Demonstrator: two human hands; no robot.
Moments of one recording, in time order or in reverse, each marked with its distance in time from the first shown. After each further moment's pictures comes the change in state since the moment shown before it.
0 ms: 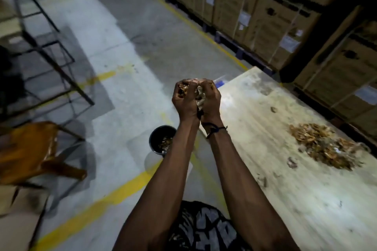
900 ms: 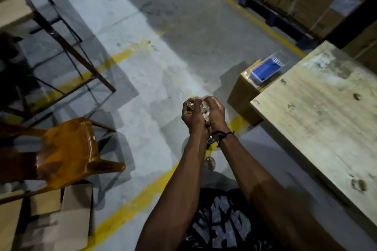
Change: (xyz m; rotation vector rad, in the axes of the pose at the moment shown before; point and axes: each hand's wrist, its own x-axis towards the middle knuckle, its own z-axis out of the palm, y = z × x) left_hand 0.209 0.021 -0.254 0.077 0.300 -0.431; right_hand 0.024 0.263 0.213 -0.110 0.172 0.351
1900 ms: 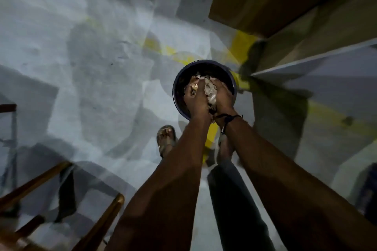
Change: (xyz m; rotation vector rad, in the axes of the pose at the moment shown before) left_hand 0.395 -0.408 -0.097 0.676 -0.203 -0.469; right_hand 0.368 0.372 -0.127 0.249 0.740 0.349
